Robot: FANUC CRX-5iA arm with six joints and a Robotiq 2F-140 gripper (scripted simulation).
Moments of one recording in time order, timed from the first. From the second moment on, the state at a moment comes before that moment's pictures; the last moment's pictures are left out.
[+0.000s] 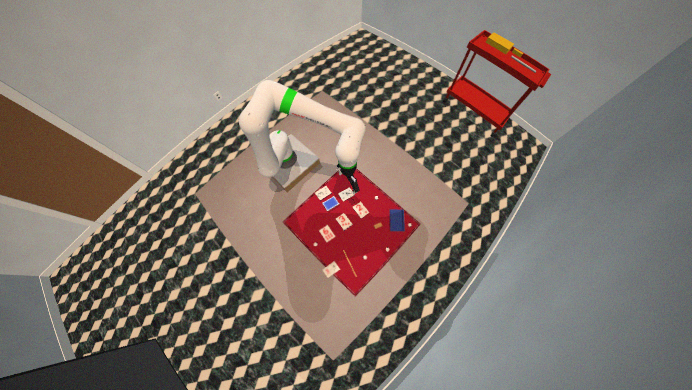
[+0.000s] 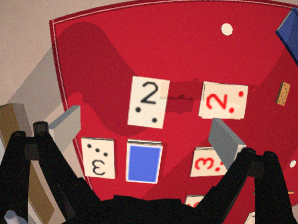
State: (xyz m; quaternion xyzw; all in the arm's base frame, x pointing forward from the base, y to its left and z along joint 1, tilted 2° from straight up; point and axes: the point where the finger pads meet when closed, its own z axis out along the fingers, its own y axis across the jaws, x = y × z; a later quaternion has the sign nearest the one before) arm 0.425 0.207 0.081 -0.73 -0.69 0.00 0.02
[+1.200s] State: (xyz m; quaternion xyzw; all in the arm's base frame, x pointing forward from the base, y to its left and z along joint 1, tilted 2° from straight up) arm 0.427 0.201 0.058 -0.99 -0.14 0.01 0.01
